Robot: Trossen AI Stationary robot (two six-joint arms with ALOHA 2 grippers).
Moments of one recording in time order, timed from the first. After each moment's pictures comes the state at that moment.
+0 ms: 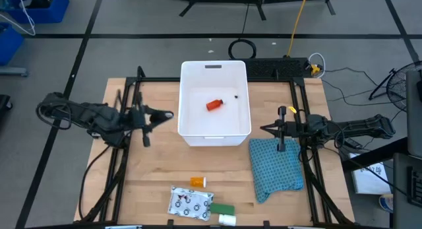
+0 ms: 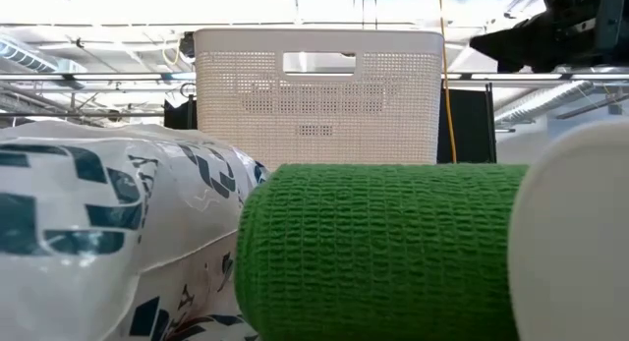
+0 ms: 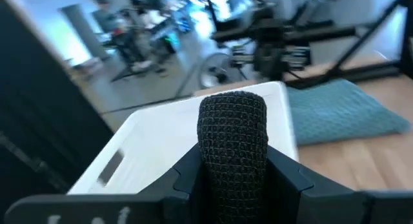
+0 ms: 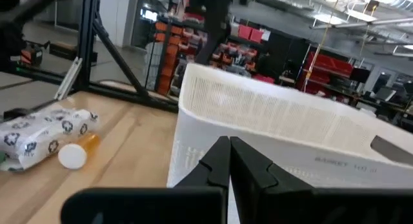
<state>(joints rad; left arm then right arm) -0.35 0.76 0.91 -0.36 -0.62 0.18 0.04 0.36 0.12 0.30 0.07 -0.26</state>
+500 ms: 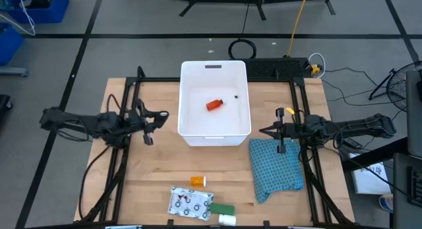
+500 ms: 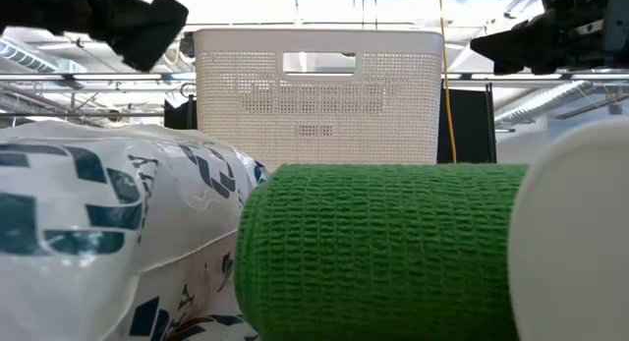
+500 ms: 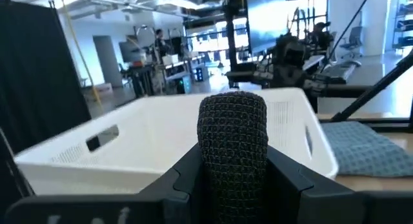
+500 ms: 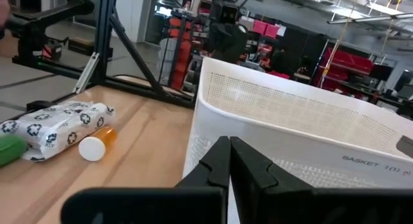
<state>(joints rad) -0.16 0.39 0.26 0.23 -0.44 0.15 0.04 0.41 0.12 0.31 0.02 -0.25</state>
